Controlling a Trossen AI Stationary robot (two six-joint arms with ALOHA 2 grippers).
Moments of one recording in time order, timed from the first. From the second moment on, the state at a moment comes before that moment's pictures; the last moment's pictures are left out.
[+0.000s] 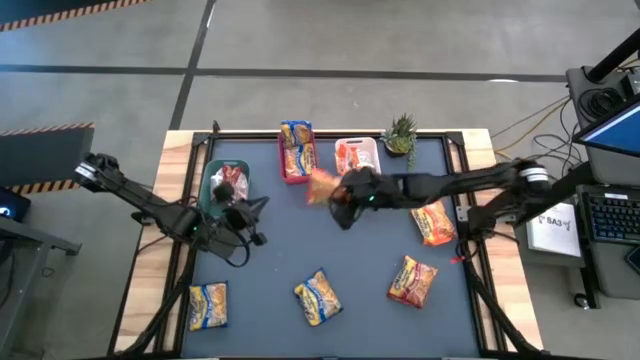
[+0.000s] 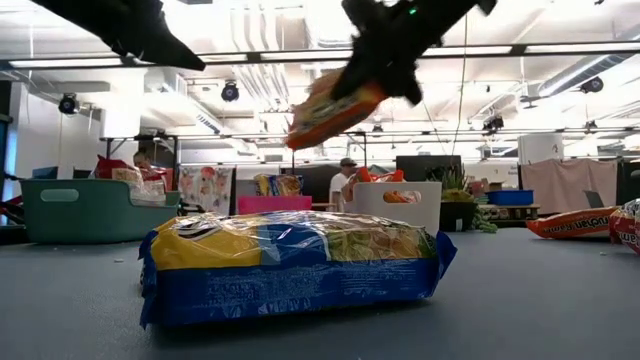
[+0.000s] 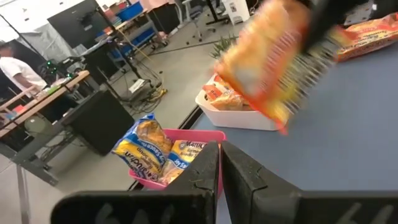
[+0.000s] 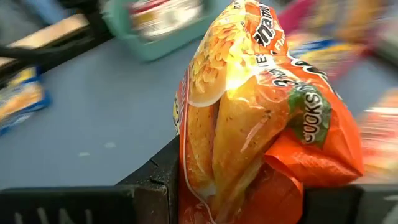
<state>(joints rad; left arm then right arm) -0.48 1.04 0.67 -0.26 -1.17 -0.18 -0.02 1.52 1.13 -0.24 0.25 0.44</state>
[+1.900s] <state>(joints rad) -0.46 1.07 0.67 -0.07 -1.17 0.10 -0.52 2.07 2.04 -1.33 0.36 -0.95</state>
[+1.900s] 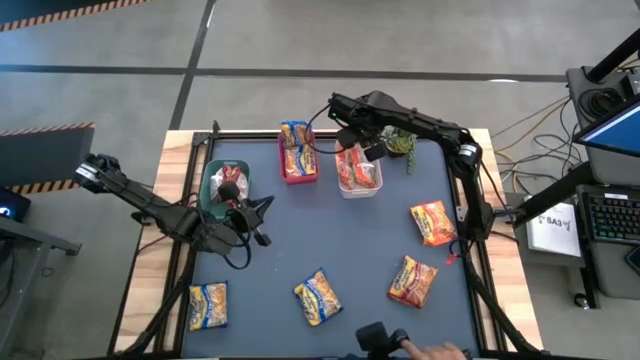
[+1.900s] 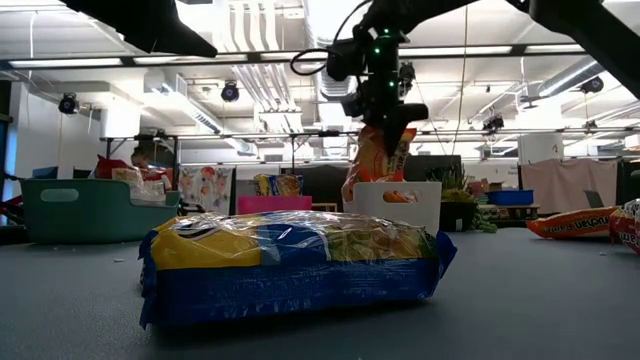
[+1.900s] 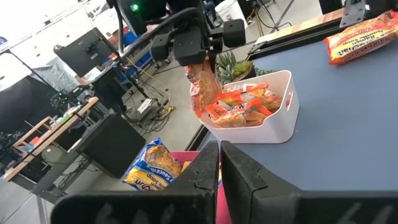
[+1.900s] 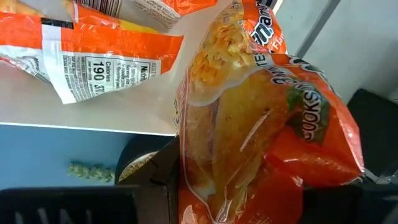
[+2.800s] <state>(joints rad) -0.46 1.07 0.67 -0.07 -1.17 0.08 -0.51 2.11 2.04 -1.32 0.52 -0.84</state>
